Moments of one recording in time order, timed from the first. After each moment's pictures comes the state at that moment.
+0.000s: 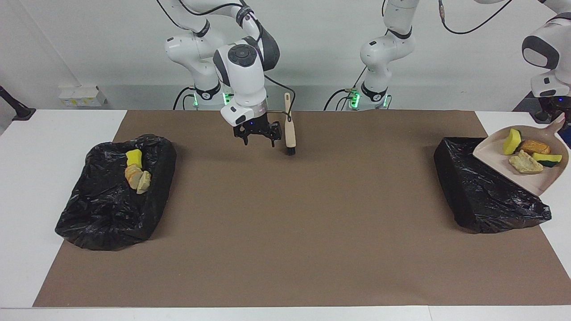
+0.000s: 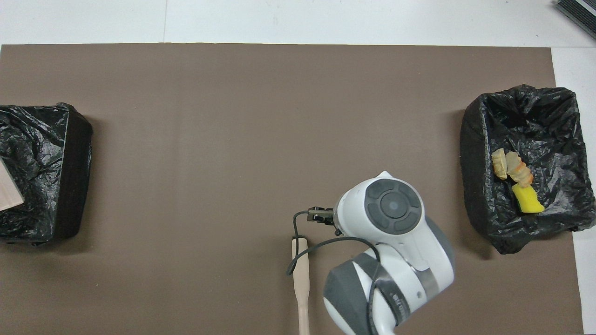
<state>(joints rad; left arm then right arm) 0.35 -0.02 0.15 -1.92 0.58 2.14 1.40 0.33 0.01 0.16 -2.02 0.04 2.08 0.62</state>
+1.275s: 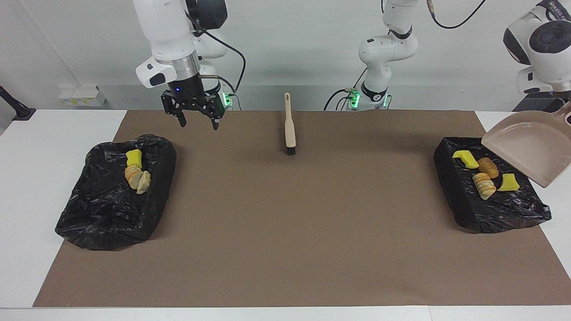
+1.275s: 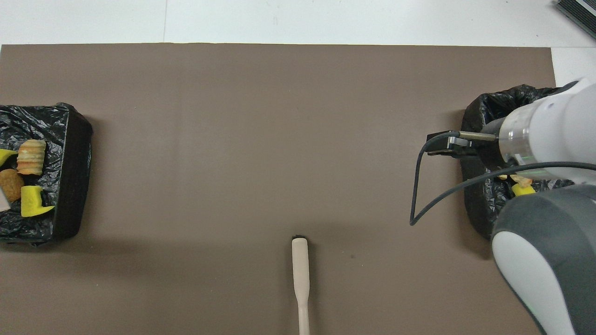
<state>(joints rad) 0.13 -0.08 0.11 -1.84 0.78 1.85 1.24 0.09 -0.06 0.11 -1.69 0.02 1.76 0.40</state>
